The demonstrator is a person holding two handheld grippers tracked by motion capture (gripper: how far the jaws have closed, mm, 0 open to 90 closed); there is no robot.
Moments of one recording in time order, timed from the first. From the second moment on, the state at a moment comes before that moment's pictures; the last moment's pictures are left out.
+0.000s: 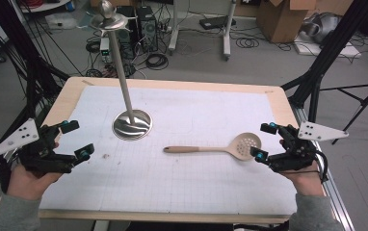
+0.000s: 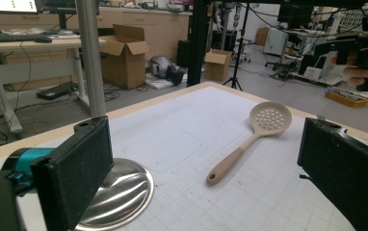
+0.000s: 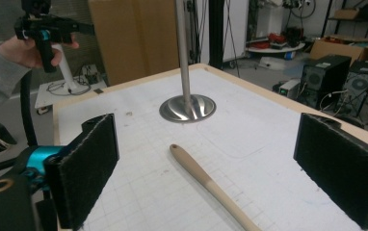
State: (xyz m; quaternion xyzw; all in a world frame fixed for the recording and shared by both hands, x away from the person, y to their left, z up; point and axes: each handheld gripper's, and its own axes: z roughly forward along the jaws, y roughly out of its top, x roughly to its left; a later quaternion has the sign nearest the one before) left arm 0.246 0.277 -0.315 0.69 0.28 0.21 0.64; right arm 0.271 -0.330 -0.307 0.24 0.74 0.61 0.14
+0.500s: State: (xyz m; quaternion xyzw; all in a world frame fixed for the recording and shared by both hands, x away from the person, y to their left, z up) left arm 0.245 0.276 -0.319 0.69 0.29 0.21 0.63; right arm 0.279 -0.321 -0.315 0.24 0.76 0.60 0.12
